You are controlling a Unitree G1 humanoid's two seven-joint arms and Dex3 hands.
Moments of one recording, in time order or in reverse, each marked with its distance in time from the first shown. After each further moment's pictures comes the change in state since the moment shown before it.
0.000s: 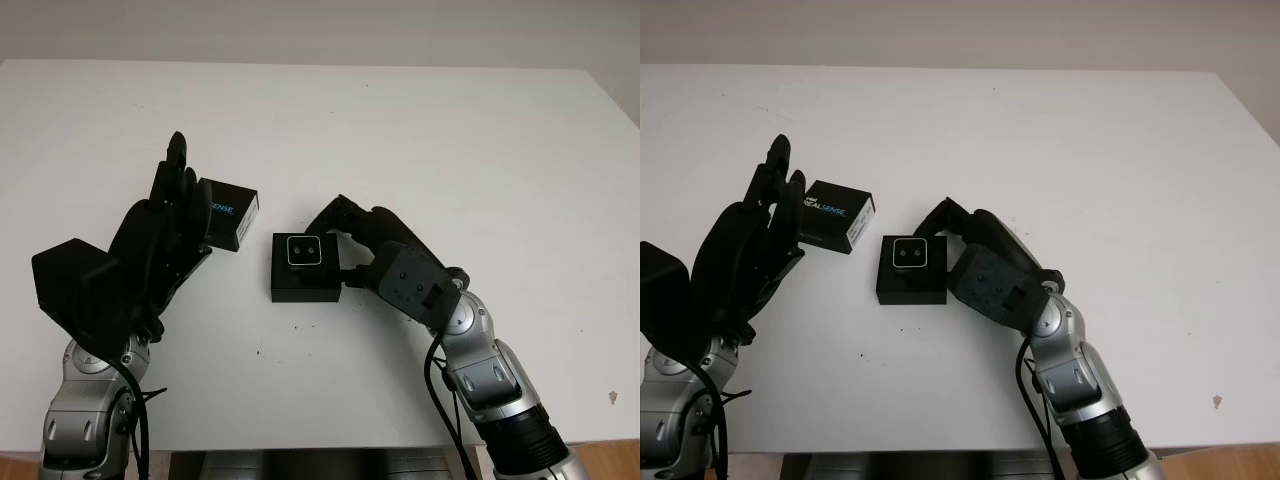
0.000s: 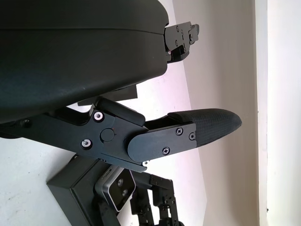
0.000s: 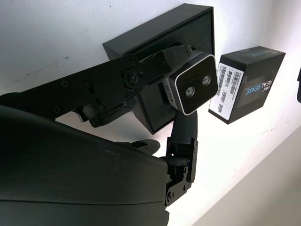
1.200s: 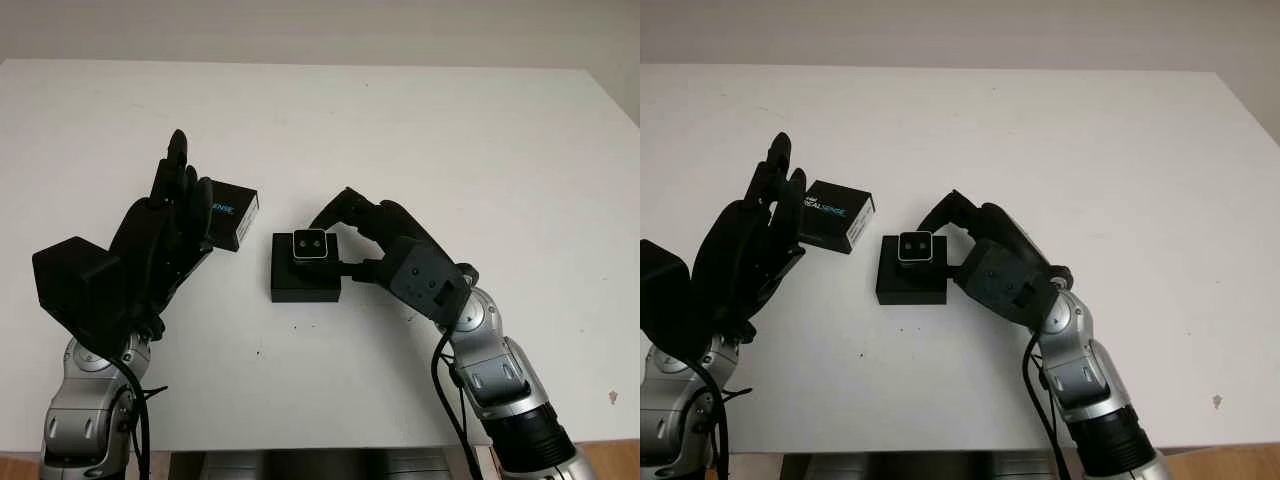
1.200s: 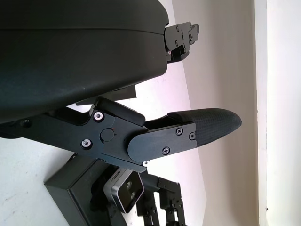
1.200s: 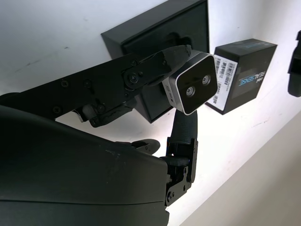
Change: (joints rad) left arm -0.009 0.000 -0.002 0.007 0.000 -0.001 0.001; right arm -0.003 -0.004 -0.027 -0.012 0.028 -0.019 0.008
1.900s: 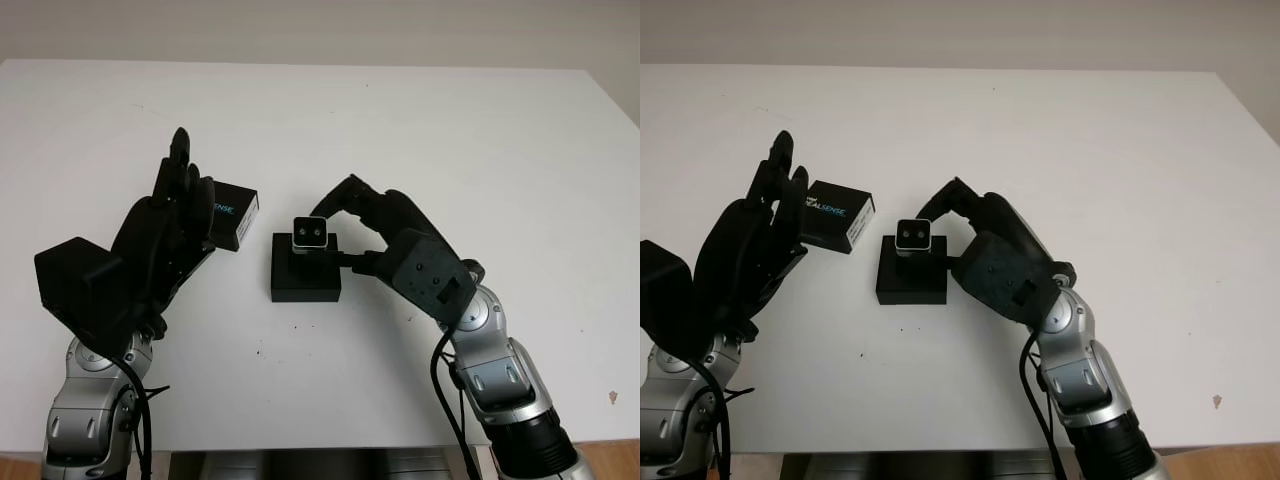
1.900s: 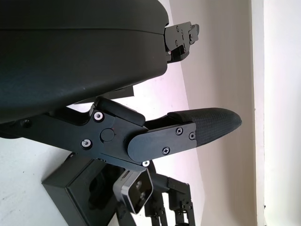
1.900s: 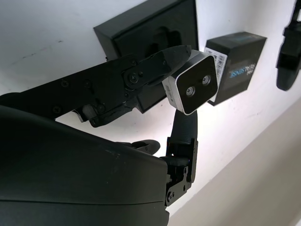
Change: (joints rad) left arm -0.002 0.000 -0.007 0.003 0.001 -0.013 0.000; right arm 0.003 -0.015 0.001 -0.071 -0.013 0.043 -0.002
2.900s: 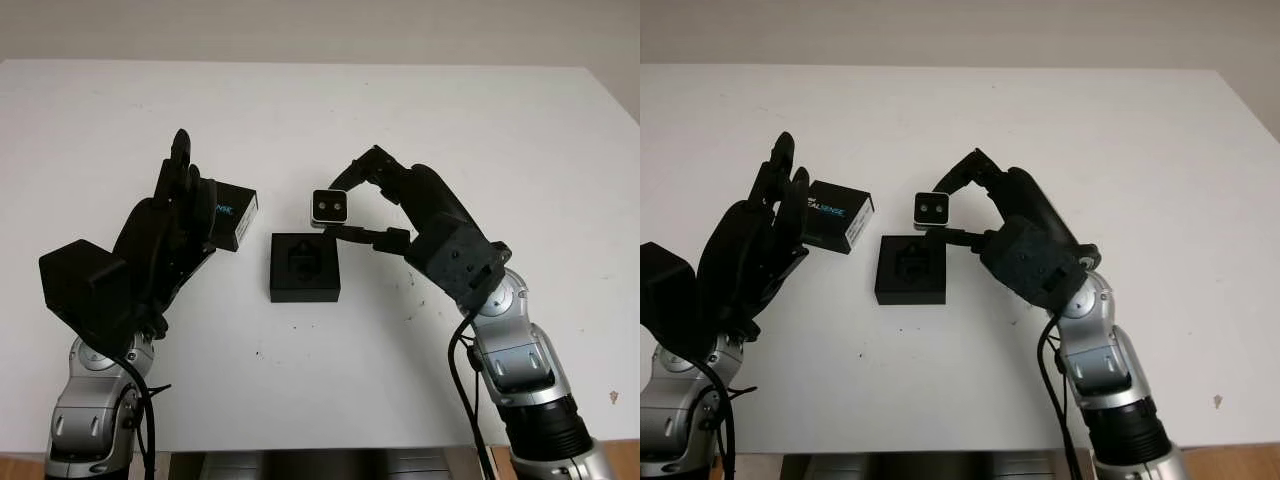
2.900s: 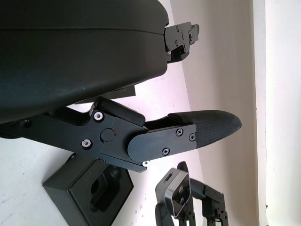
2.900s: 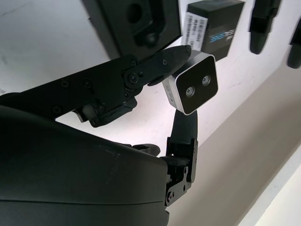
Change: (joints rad) left arm -0.003 -0.003 -0.005 0.034 0.005 -0.033 -0.006; right arm -0.035 0.010 -0.059 -0.039 0.040 -0.007 -0.052
